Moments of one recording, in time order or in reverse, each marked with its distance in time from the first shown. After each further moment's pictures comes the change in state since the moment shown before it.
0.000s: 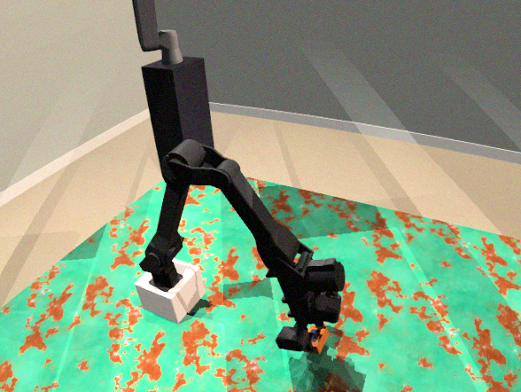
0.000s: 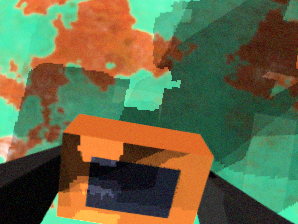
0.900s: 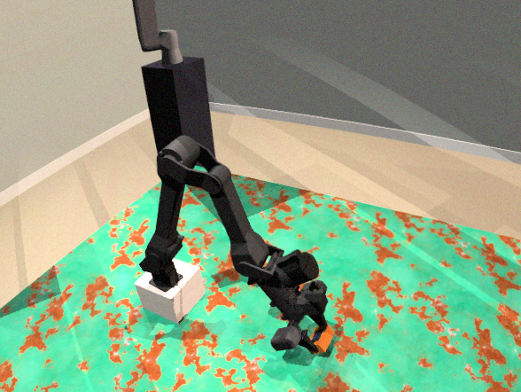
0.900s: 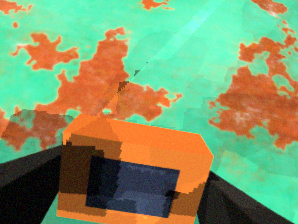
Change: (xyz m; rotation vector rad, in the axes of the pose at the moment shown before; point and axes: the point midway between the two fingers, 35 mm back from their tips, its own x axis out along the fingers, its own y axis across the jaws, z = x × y) arm 0.001 0.001 0.000 0.007 -0.354 0.003
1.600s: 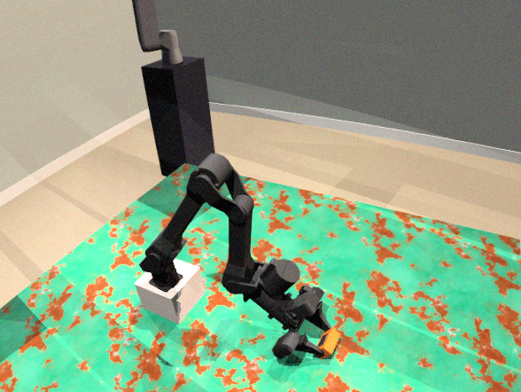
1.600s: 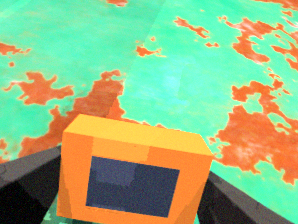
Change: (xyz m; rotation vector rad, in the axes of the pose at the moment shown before) arm 0.019 0.001 -0.007 -0.008 -0.303 0.000
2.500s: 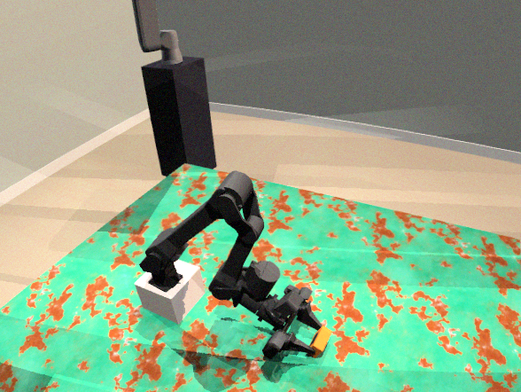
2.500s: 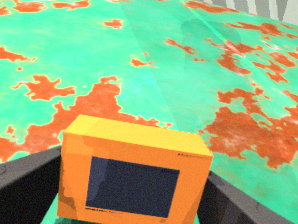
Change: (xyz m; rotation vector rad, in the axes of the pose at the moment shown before) arm -0.017 -0.003 -0.014 -0.004 -0.155 -0.005
